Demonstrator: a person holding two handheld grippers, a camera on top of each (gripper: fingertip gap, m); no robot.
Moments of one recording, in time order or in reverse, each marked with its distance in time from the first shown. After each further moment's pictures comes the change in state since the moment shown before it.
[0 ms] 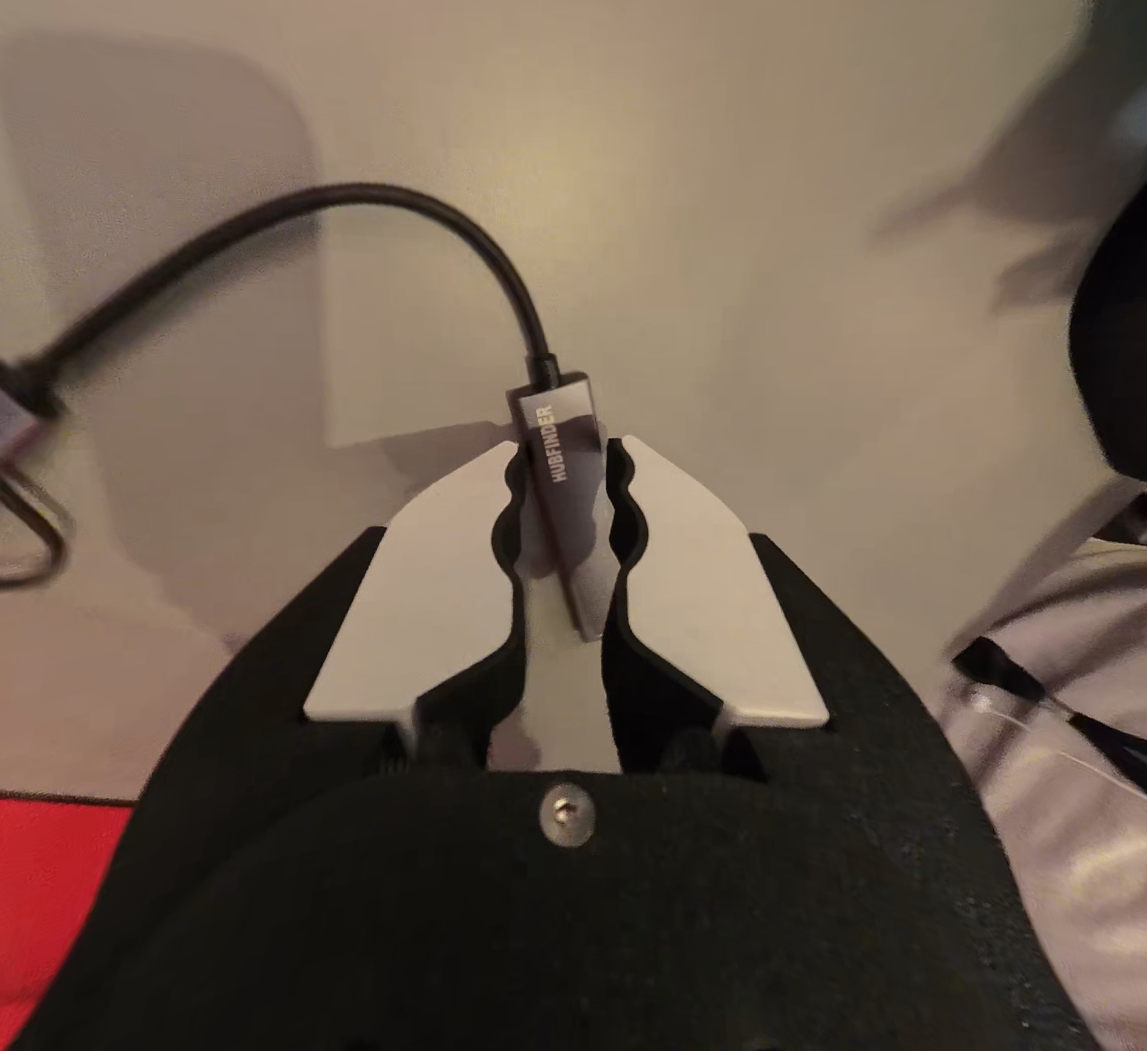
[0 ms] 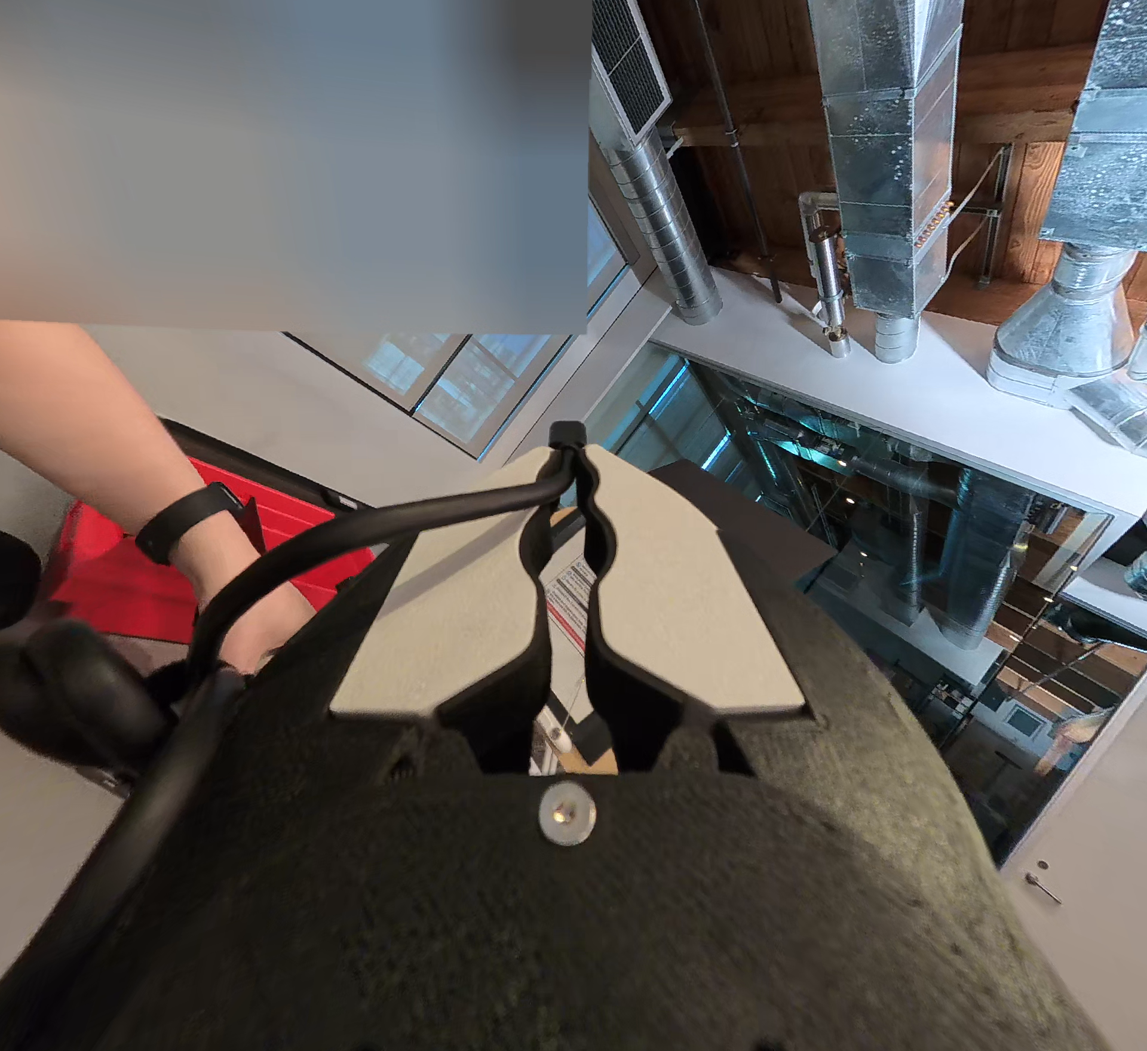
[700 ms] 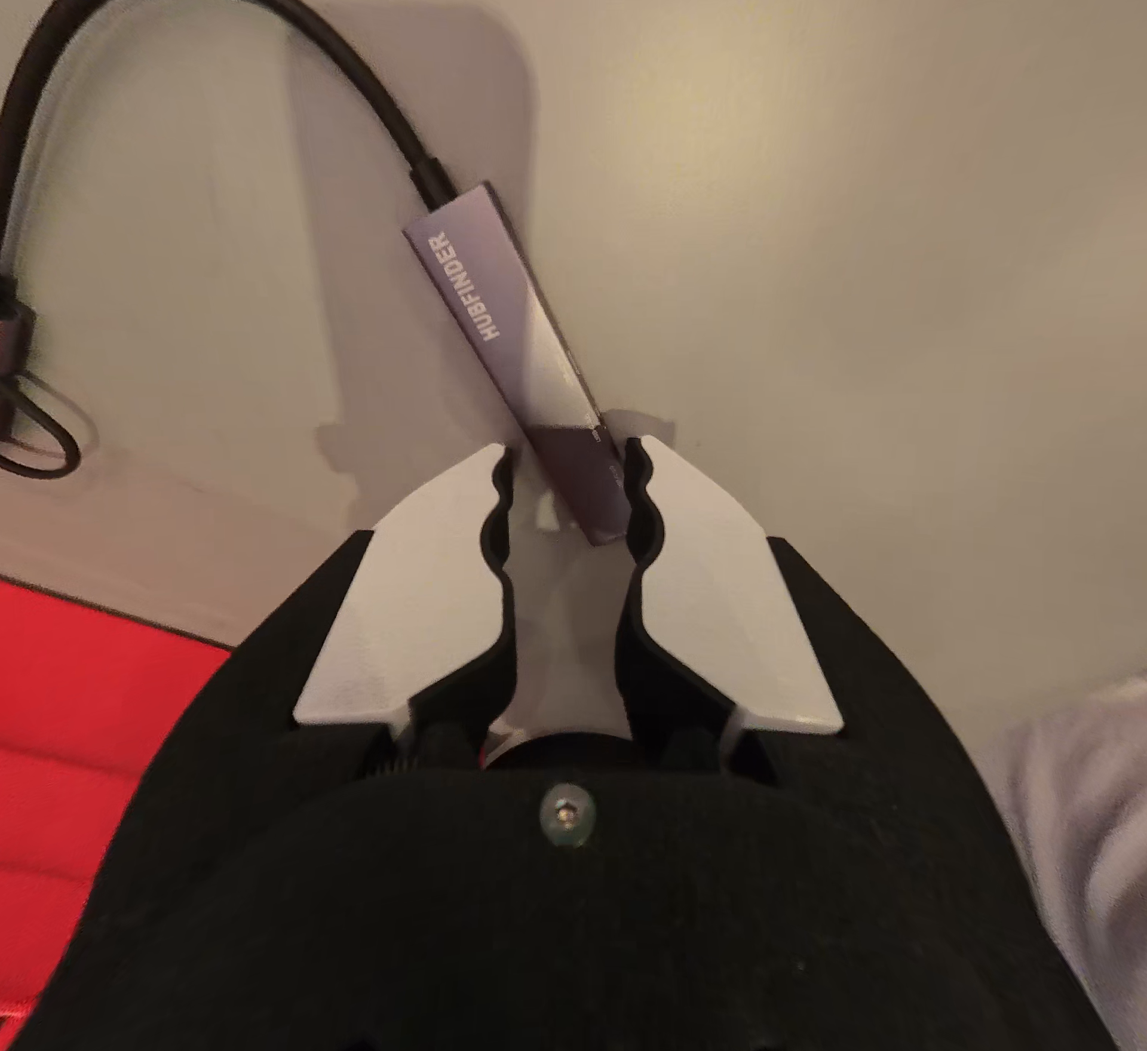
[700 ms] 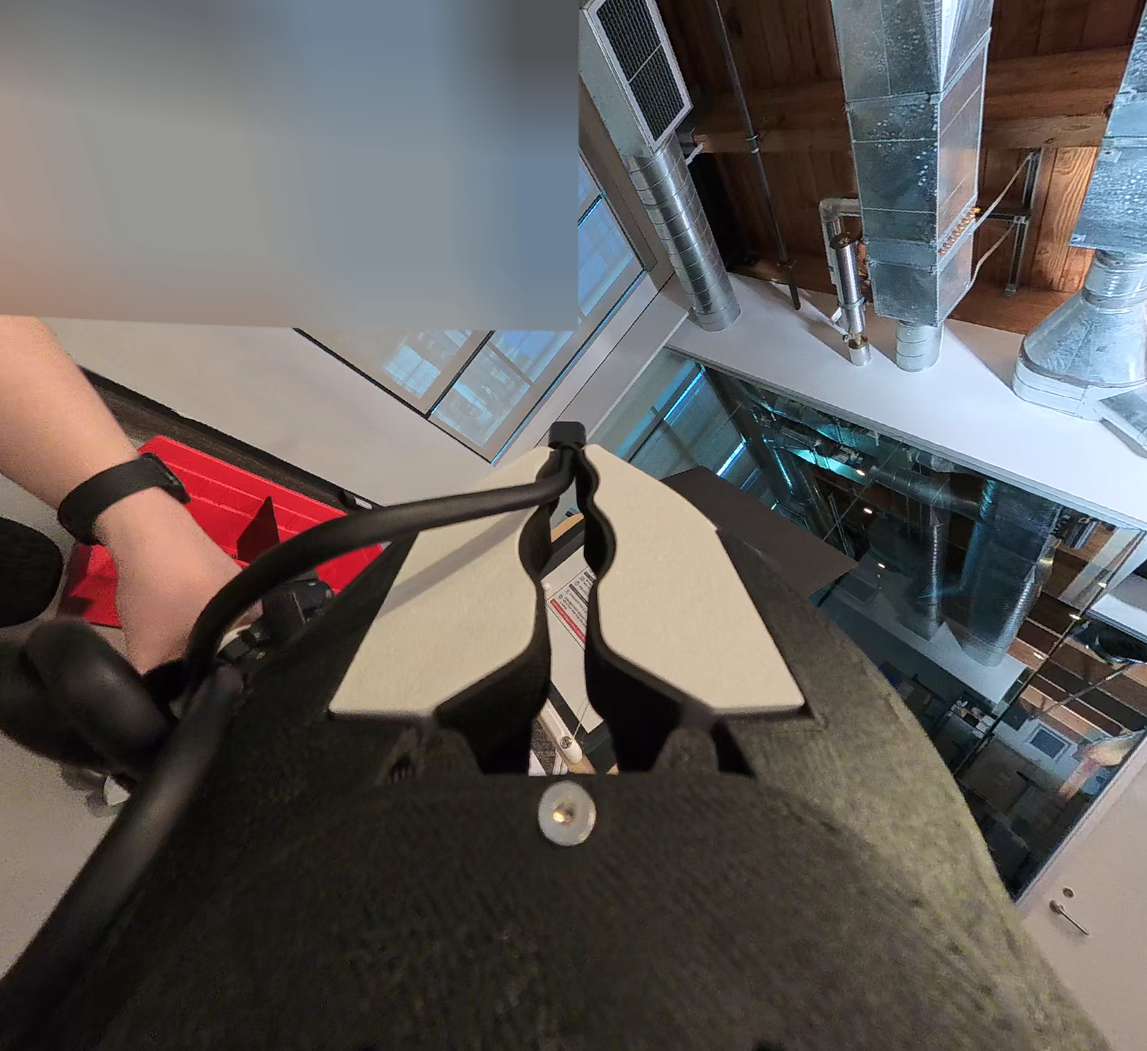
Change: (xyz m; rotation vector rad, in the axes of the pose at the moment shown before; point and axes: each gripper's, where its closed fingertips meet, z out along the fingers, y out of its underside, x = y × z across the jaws) left arm 0.005 0.049 0.002 -0.108 -0.284 0.097; right arm -0.006 0.002 0.006 0.010 -0.031 0.001
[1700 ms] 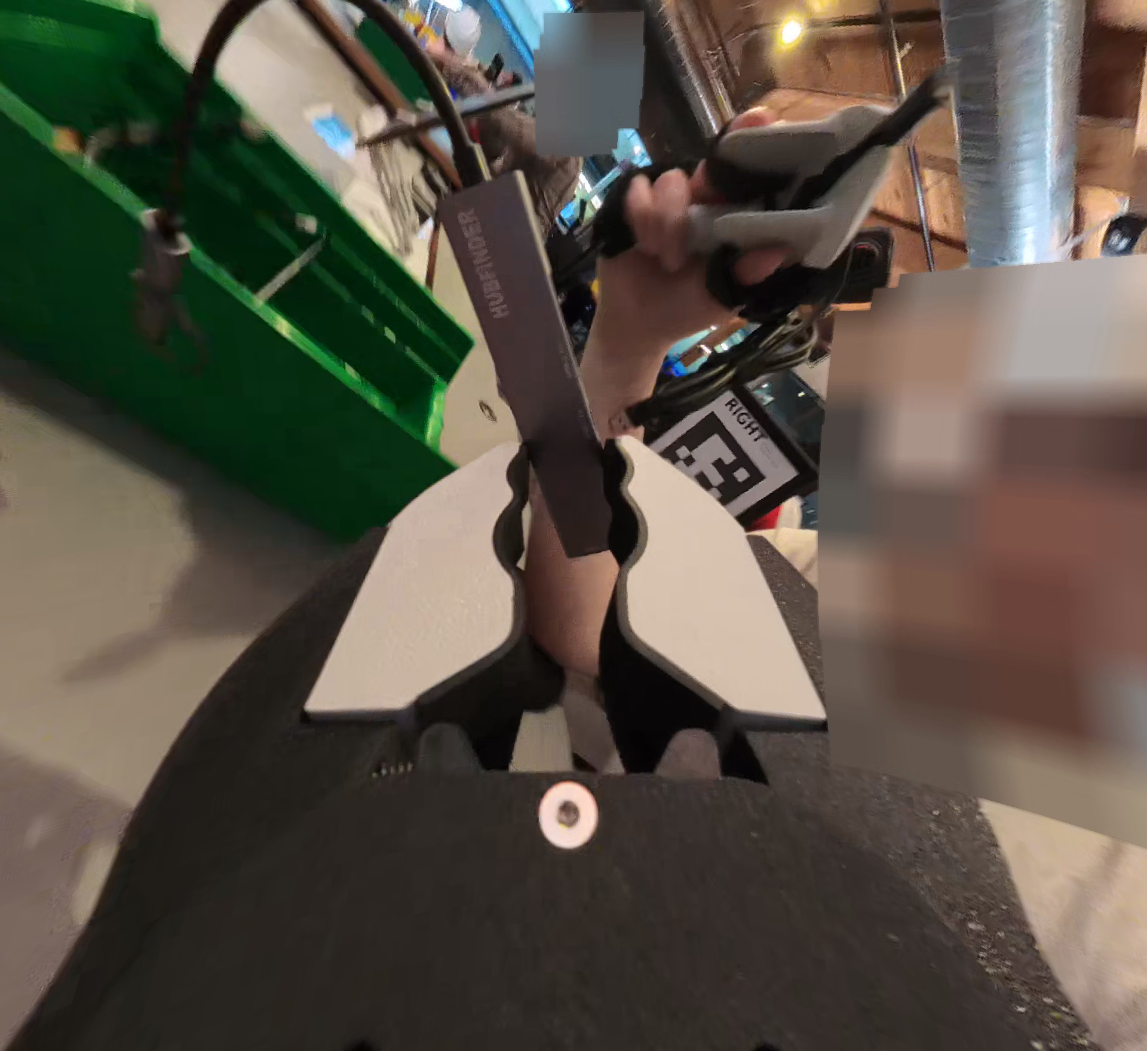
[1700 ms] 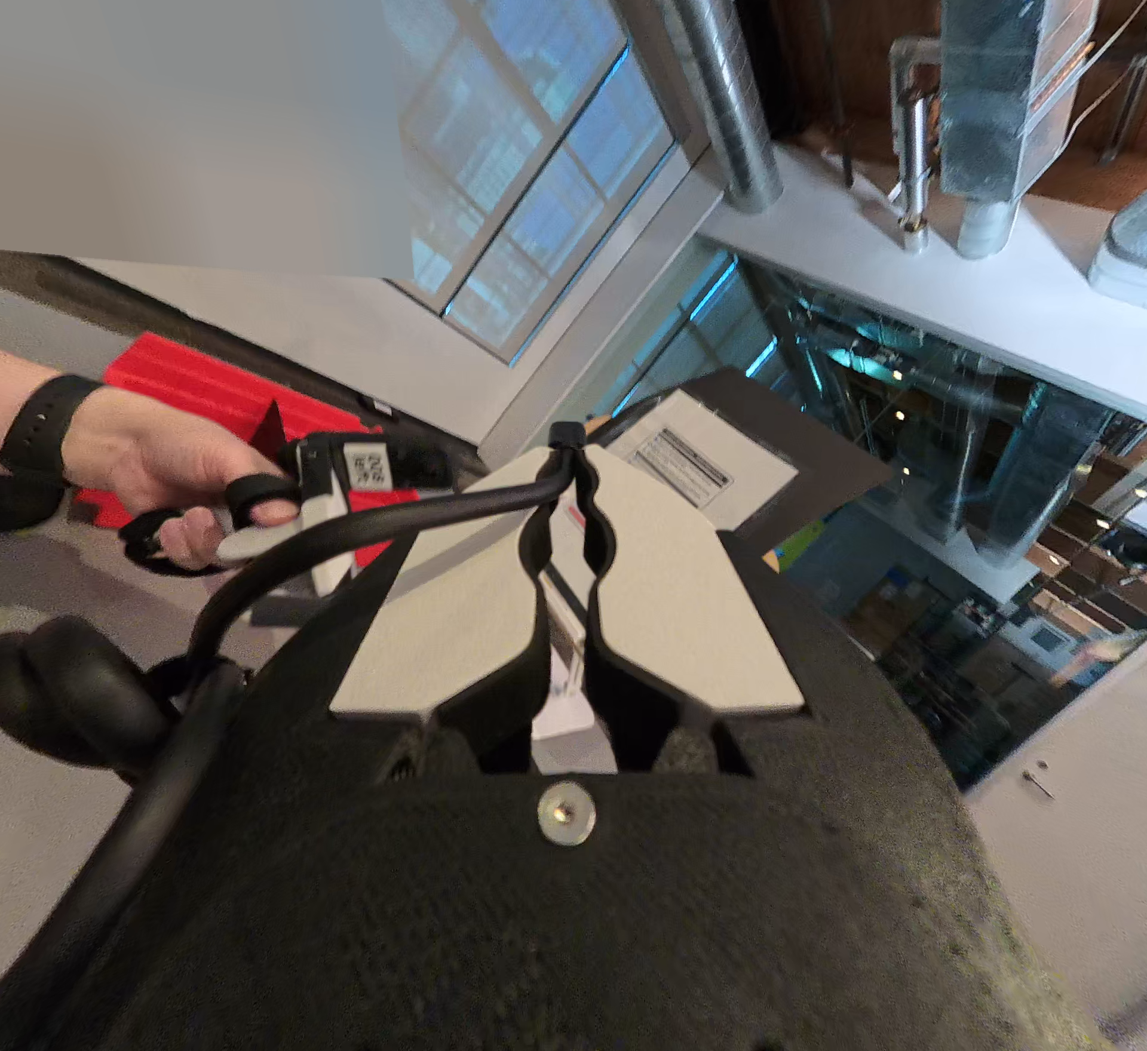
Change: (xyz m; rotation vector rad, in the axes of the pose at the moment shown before) left arm 0.076 -0.087 -0.203 1.111 1.228 -0.073; right arm -0.004 0.046 0.014 -0.202 -0.038 0.019
